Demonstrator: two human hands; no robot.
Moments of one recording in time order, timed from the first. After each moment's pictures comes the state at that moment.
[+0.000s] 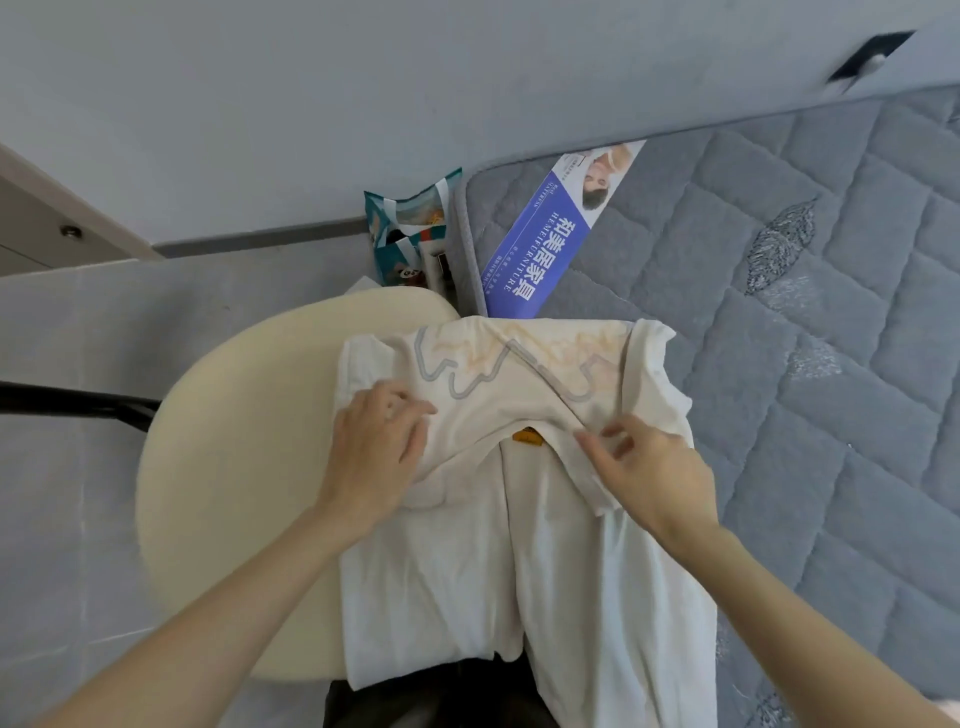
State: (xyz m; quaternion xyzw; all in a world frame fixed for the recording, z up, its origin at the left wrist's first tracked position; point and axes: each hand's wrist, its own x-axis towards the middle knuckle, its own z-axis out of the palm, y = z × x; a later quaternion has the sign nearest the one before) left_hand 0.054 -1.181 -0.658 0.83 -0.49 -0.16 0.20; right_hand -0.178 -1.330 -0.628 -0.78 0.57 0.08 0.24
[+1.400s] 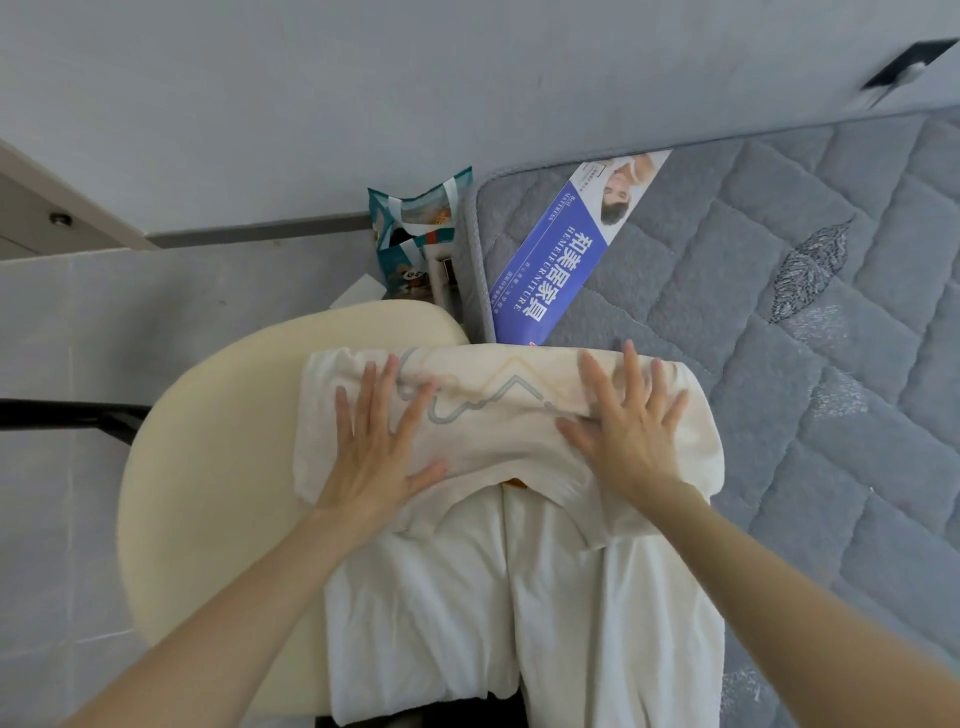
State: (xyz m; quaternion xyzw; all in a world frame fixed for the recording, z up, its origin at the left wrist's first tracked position) left_hand 0.071 -1.200 -0.694 0.82 -0.54 -0.20 0.03; right_hand -0.132 -1.383 -0.681 -0.85 0.47 0.16 0.18
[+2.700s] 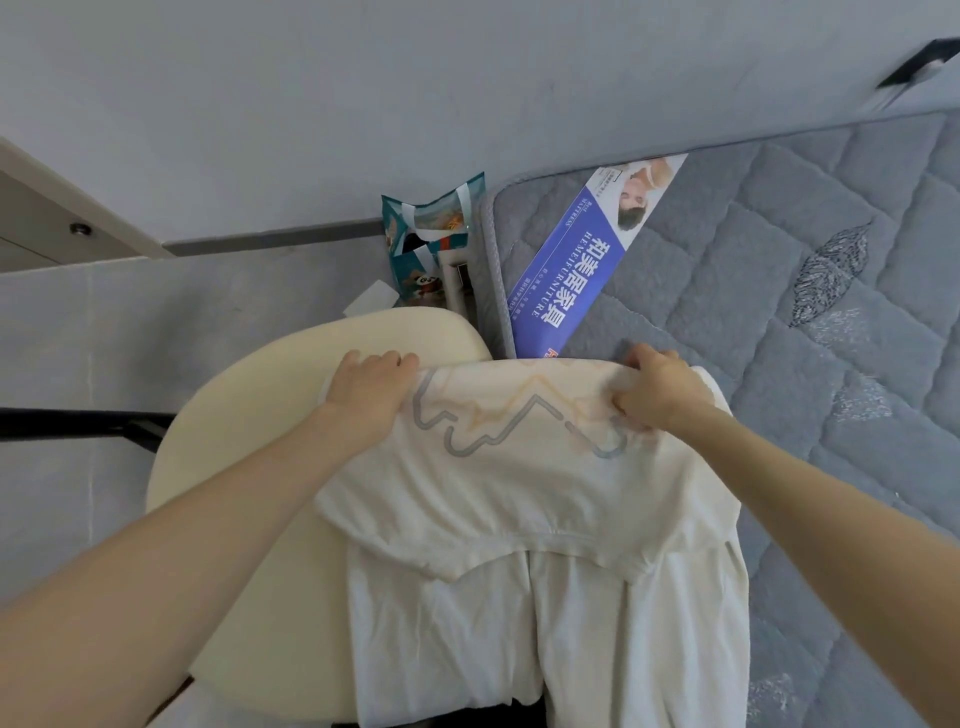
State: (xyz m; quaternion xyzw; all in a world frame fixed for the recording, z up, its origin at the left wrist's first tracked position) left_hand 0.138 -1.256 -0.668 0.78 -0.55 -0.24 -0.20; right_hand -0.101 -1.443 -0.670 -0.77 0.55 0.25 0.22
